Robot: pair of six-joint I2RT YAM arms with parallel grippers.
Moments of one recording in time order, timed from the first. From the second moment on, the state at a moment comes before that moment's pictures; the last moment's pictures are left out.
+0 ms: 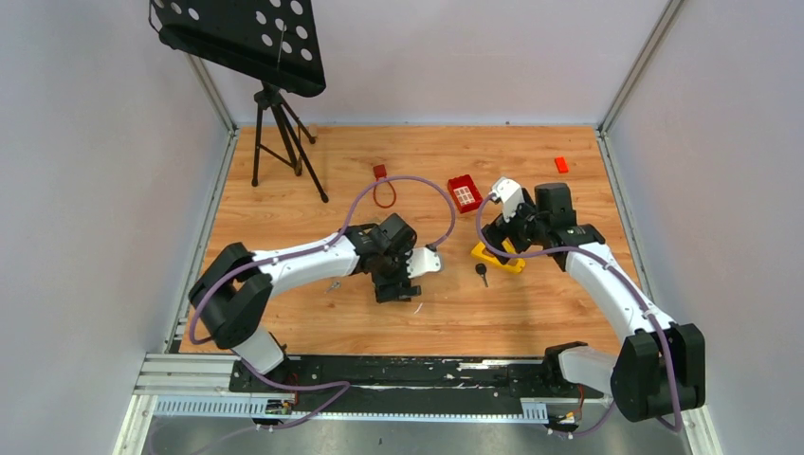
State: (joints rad) left arm -0.88 1.64 1.02 -0.55 0.12 0.57; right arm 0.20 1.18 0.82 -0.40 -0.36 -0.50
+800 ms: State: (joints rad) left arm -0.71 1.36 0.95 -0.54 0.09 0.52; right arm 0.41 1.45 0.81 -0.60 -0.41 -0.54
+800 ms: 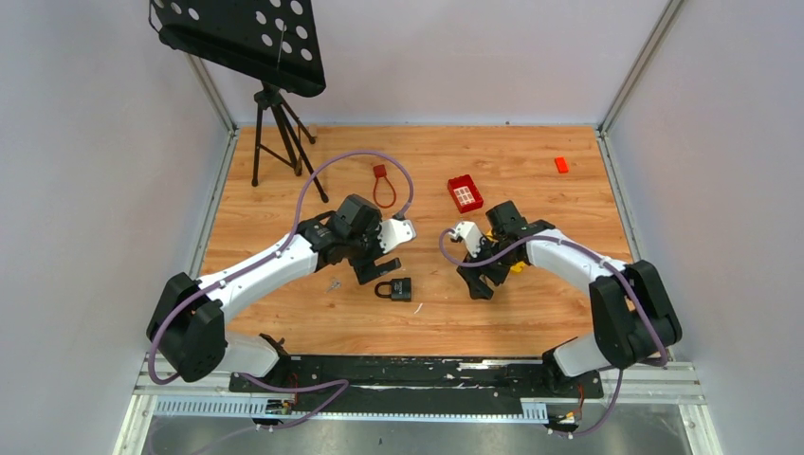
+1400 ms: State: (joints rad) left arm -0.71 1.35 0.94 -0.52 0.07 0.52; right arm 0.46 1.59 0.90 -0.60 -0.27 -0.51
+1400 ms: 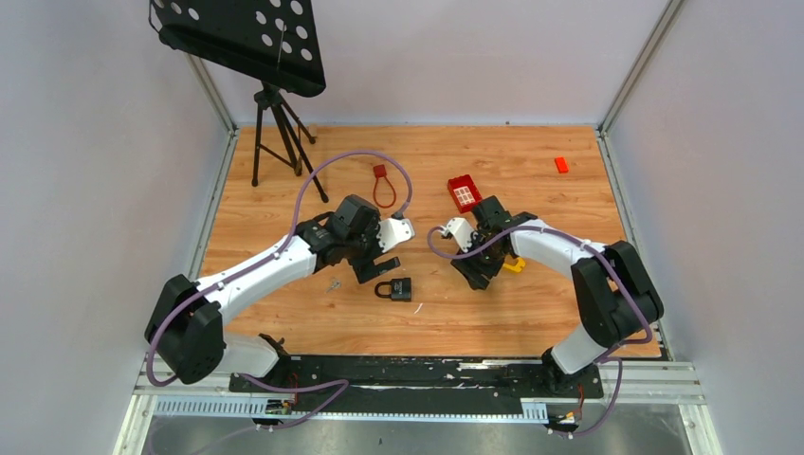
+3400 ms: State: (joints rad) left arm -0.70 1.30 0.91 -0.48 0.02 0.51; right arm 0.44 1.68 0.99 -0.58 -0.27 -0.62
